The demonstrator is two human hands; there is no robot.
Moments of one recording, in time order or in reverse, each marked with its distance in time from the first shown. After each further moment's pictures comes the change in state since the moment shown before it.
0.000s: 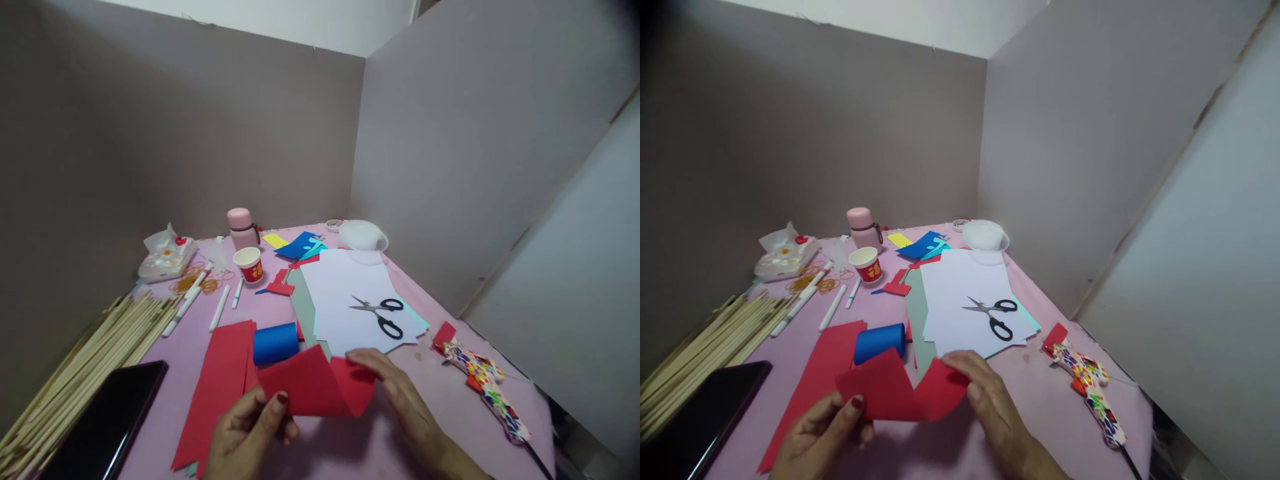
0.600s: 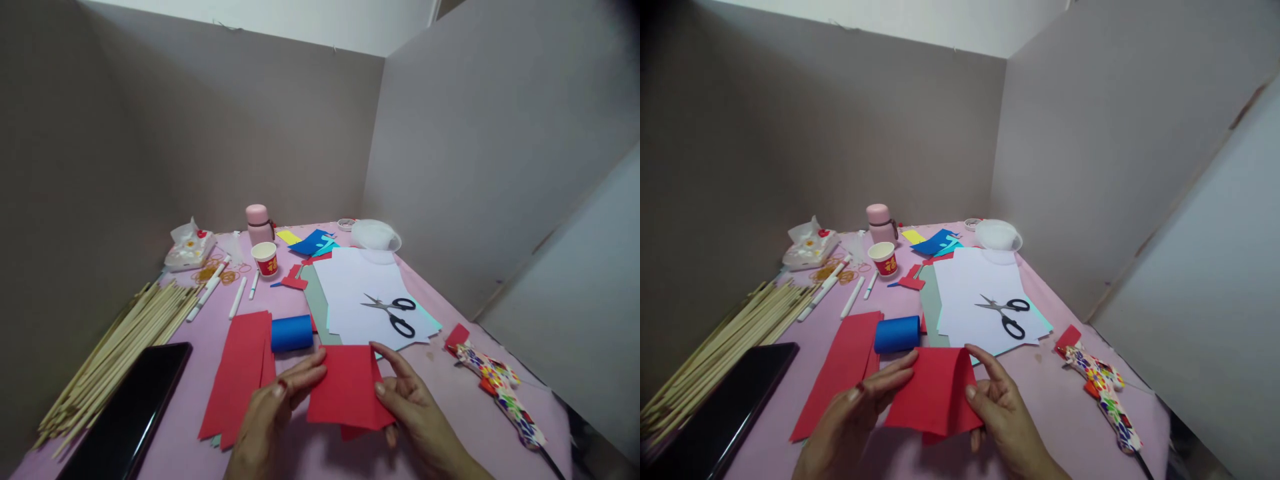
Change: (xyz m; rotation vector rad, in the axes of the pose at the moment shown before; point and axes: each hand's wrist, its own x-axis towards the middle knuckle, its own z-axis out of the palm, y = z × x) left_hand 0.001 -0.001 -0.008 -0.085 -0.219 0.091; right_hand -0.009 -0.004 0.025 0.604 0.106 0.433
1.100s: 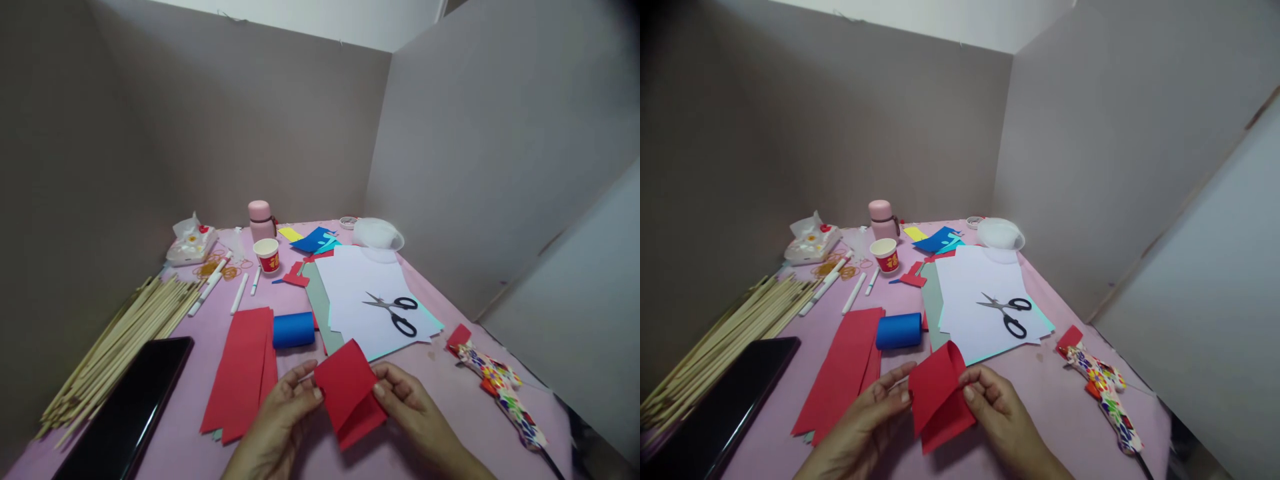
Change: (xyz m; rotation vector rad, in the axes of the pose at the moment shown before) left_hand 0.002 -0.011 0.013 -0.410 0.122 -0.507; right_hand -0.001 -0.002 -0.004 -0.092 -0.109 -0.021
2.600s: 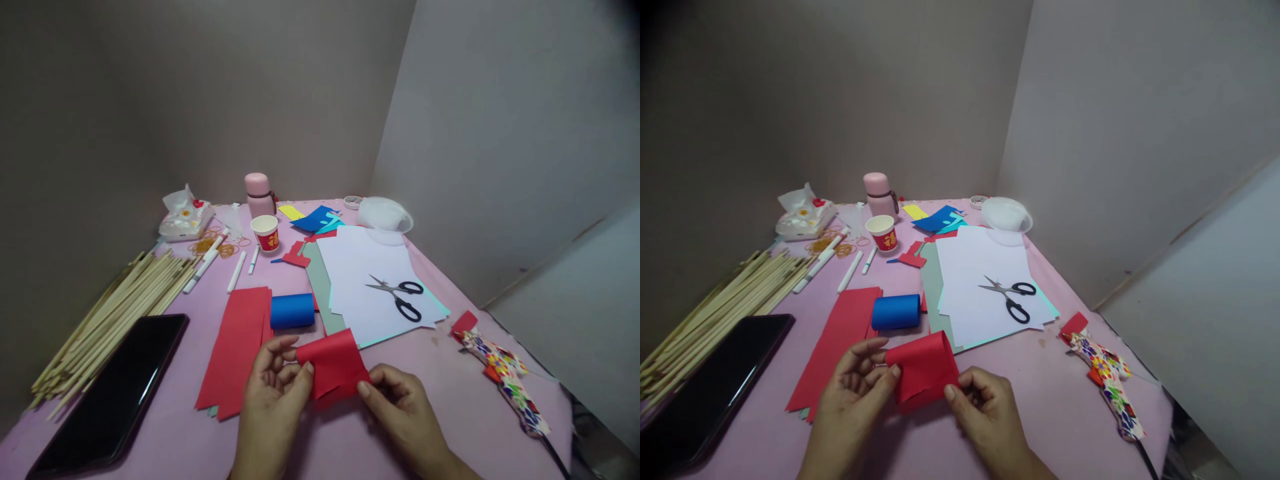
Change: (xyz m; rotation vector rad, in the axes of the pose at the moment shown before) left_hand 0.005 -0.012 0.001 0.293 0.220 0.474; right_hand -0.006 0.019 0.015 -0.335 0.217 0.050
